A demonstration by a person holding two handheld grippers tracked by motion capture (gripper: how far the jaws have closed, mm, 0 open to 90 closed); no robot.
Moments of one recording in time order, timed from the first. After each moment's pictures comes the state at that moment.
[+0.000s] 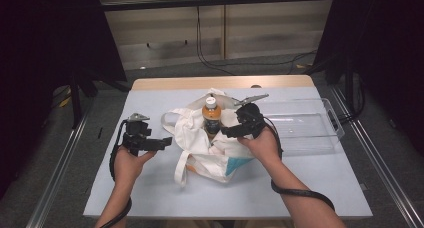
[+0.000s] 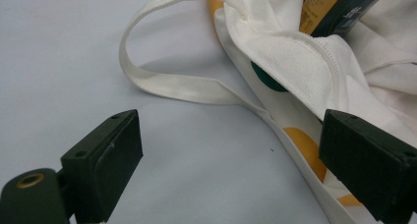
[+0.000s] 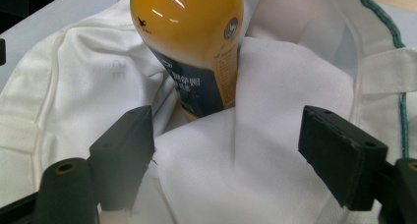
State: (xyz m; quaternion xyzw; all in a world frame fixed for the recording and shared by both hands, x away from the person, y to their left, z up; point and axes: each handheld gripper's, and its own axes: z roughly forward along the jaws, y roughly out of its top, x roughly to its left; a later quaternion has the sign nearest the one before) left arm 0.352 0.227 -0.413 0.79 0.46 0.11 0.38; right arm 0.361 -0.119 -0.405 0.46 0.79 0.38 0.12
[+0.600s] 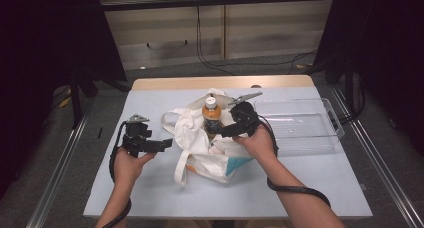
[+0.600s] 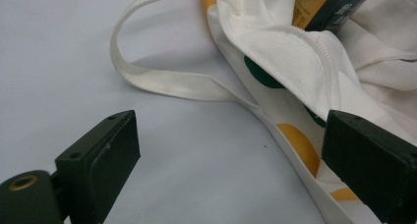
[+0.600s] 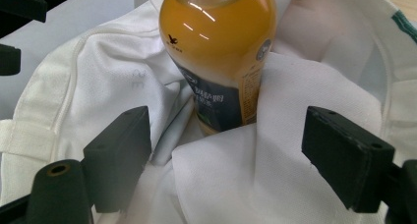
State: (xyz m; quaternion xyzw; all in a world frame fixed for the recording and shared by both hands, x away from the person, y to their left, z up) left arm 0.350 0.227 -0.414 0.80 0.46 0.10 0.39; right arm 0.366 -0.105 -0.401 0.44 0.80 0.39 0.11
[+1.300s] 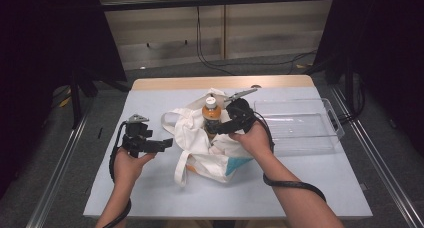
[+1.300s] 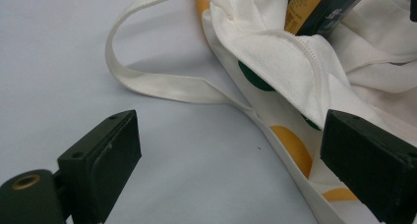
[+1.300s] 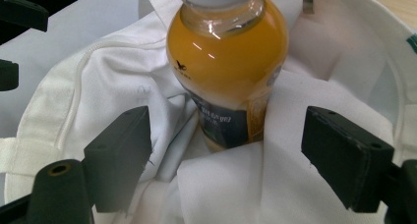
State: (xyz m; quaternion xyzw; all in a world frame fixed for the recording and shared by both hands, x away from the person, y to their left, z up) left arm 0.348 0.226 -0.412 0.80 0.45 0.10 0.39; right arm 0.375 -0.095 -0.396 0.43 0.81 0.39 0.11
